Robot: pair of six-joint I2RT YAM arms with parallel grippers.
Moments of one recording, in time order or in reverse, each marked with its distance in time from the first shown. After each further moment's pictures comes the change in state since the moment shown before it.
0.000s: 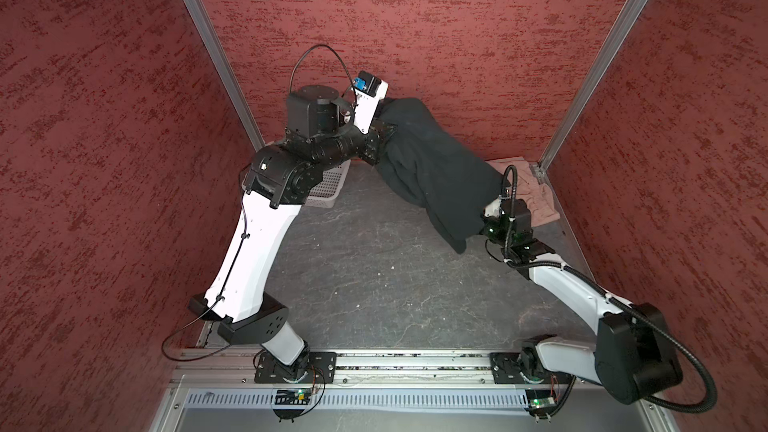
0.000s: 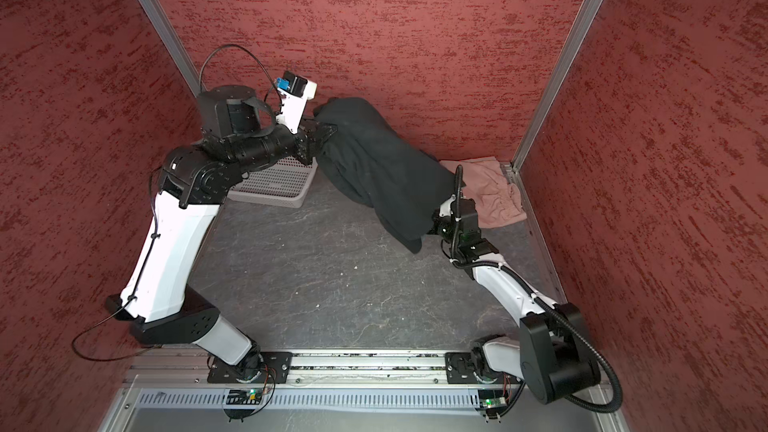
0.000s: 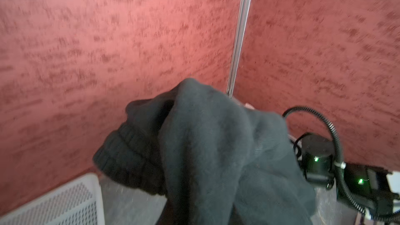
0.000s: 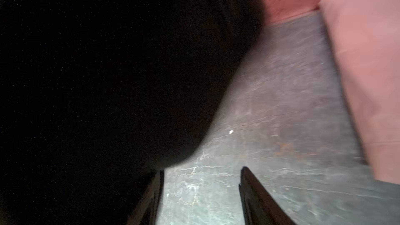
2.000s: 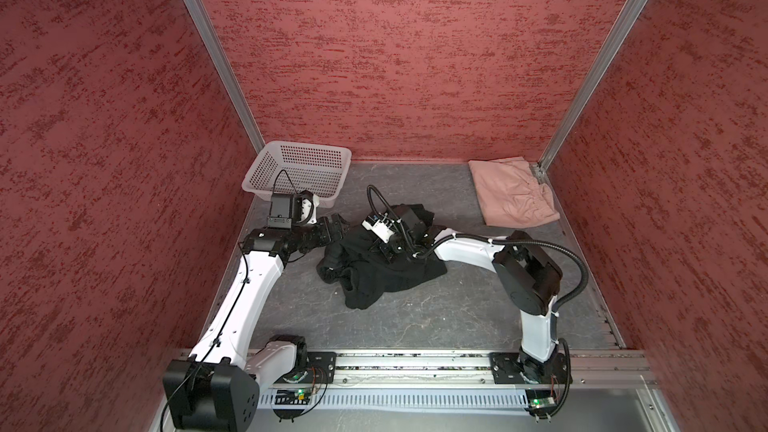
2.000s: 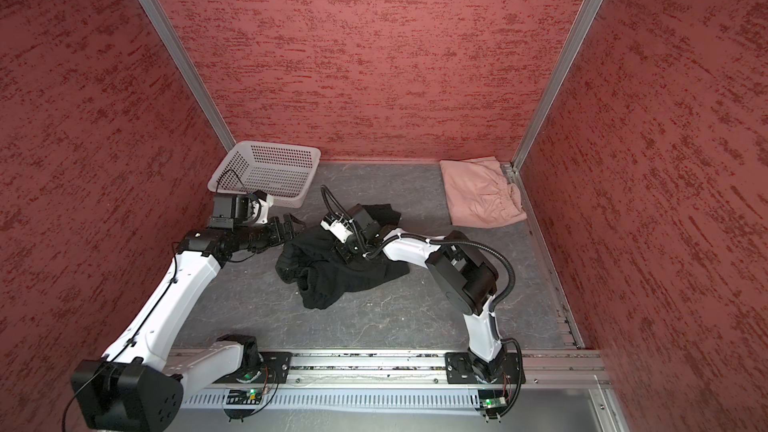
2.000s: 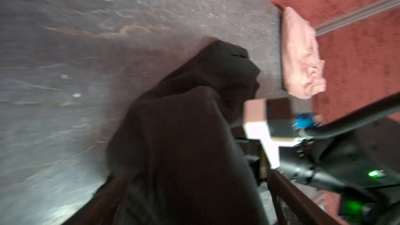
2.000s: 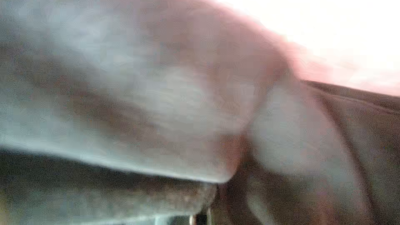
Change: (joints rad) left arm 0.462 -0.470 -1.194 0.124 0.224 -0.431; right arm 0.526 0.700 0.558 -0.200 -0.153 -0.438
